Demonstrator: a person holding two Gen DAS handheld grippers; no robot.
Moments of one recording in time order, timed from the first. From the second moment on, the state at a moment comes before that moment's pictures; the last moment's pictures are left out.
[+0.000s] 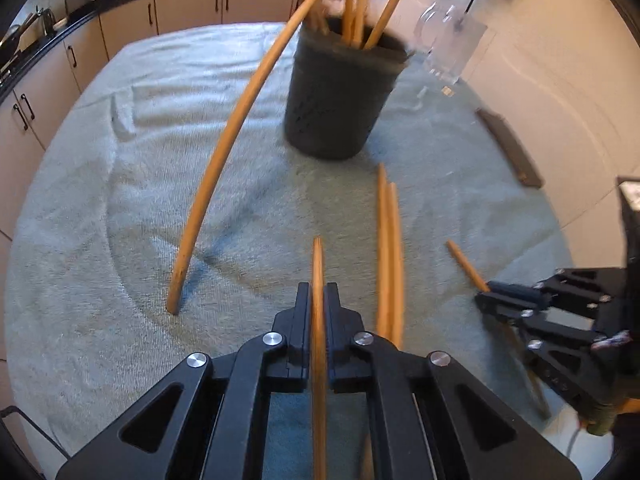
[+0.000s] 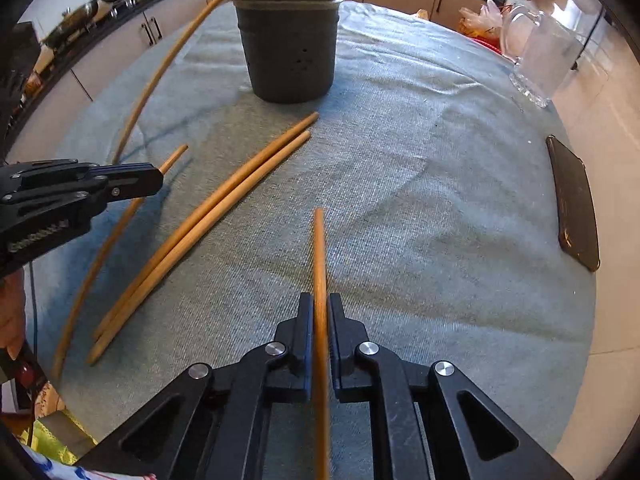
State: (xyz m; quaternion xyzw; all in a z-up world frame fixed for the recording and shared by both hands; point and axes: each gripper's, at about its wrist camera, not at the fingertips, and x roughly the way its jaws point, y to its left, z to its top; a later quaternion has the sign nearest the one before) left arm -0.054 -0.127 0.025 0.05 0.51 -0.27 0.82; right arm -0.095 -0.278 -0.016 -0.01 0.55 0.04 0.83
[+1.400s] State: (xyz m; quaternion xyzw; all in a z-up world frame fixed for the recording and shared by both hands) left arm -0.187 -0.070 0.166 0.01 0.28 -0.28 0.92; right arm -0.217 -0.288 0.106 0.09 0.28 0.03 0.96
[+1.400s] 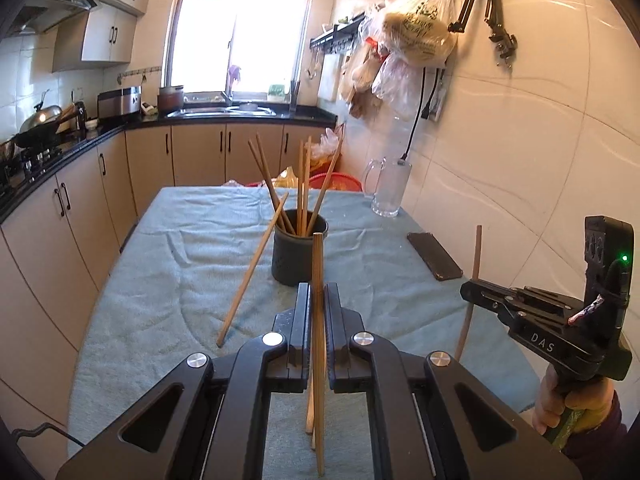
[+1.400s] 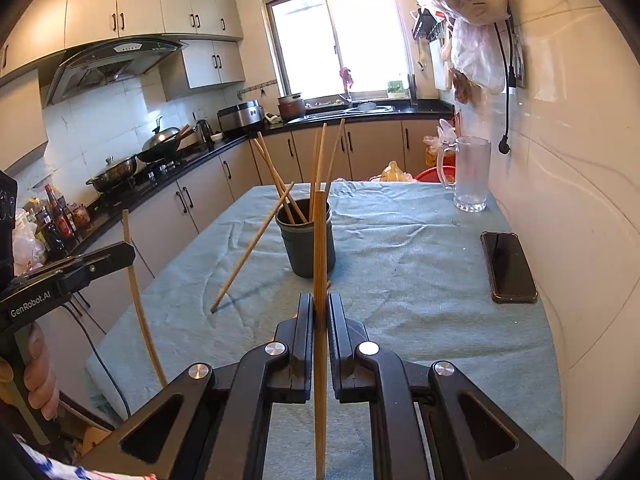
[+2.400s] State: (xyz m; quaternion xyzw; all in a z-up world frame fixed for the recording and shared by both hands) left arm -0.160 -0.079 0.170 0.05 0.27 -0.23 0.93; right arm -0.196 -0.277 0.146 0.07 0.24 0.04 0.97
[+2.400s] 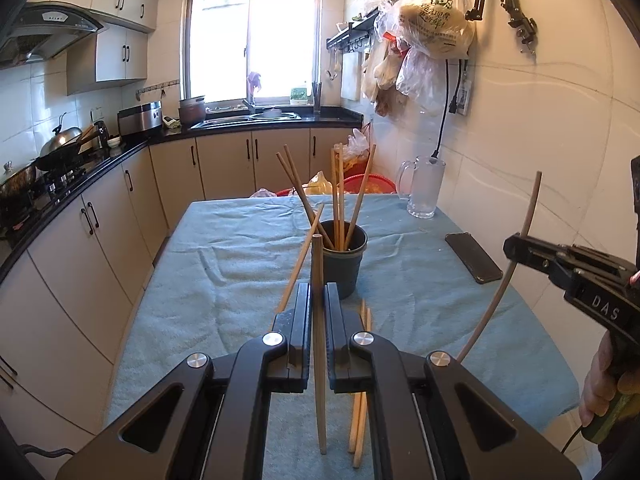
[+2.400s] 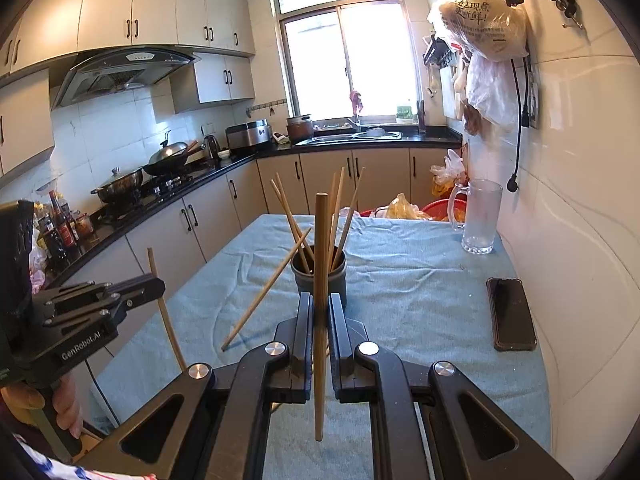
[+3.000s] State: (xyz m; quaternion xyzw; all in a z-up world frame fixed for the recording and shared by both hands) left arm -0.113 -0.078 0.244 0.00 0.24 -0.28 0.93; right arm -0.160 -0.293 0.176 0.09 0.21 0.03 0.97
